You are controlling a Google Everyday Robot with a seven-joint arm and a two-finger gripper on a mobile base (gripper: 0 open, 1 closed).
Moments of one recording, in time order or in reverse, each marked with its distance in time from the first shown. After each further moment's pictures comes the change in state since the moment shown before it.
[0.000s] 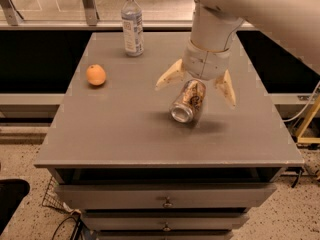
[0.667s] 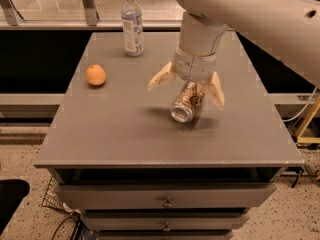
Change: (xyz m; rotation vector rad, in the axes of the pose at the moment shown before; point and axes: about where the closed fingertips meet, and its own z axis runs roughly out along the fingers) arm -0.009 0.021 0.017 0.003 -0.020 0.036
